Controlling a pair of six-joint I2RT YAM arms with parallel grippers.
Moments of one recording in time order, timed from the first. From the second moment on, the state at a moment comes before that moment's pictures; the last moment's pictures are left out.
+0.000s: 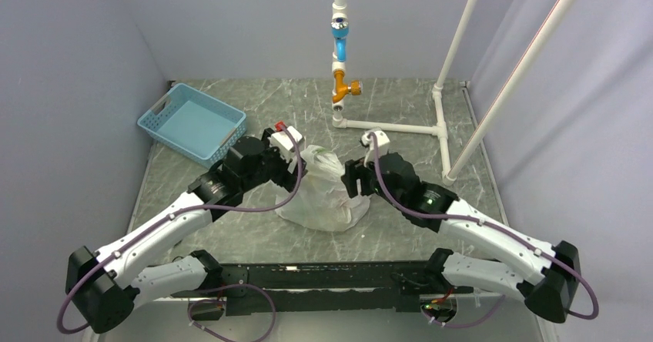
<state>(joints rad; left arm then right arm) -0.72 1.01 0.84 -0.19 0.03 0.09 0.89 0.95 0.77 -0.27 0.28 0.27</state>
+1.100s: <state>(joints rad) -0.72 0.91 0.81 -0.18 -0.08 0.08 0.92 0.82 0.58 -0.13 0.49 0.35</state>
